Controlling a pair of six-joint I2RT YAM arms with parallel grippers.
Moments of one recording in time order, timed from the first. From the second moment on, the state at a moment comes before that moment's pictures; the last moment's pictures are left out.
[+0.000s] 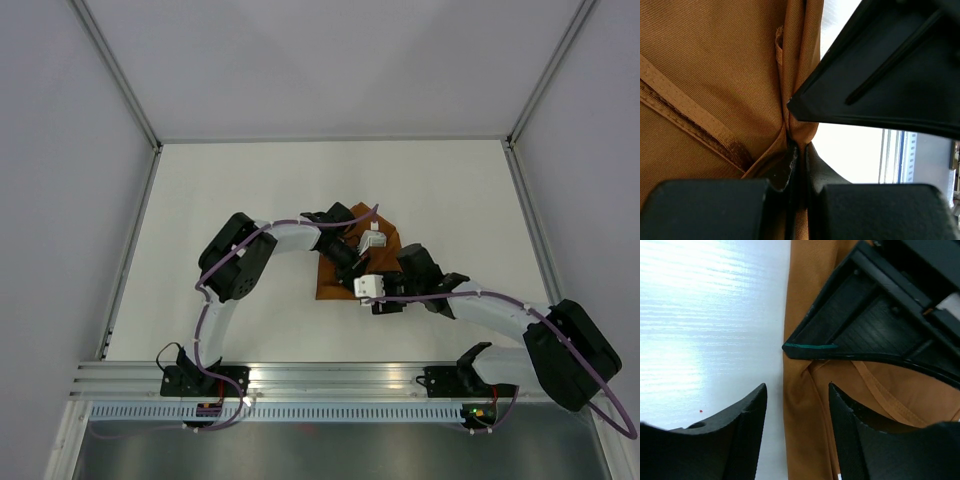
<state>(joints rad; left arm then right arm) -0.73 2.18 1.41 -0.47 0.98 0.29 0.61 1.24 0.47 -0.11 -0.45 -1.00</state>
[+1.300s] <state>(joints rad) -0.60 2.05 1.25 -0.17 0.99 -0.04 0.60 1.39 0.56 -0.18 -0.46 -1.02</state>
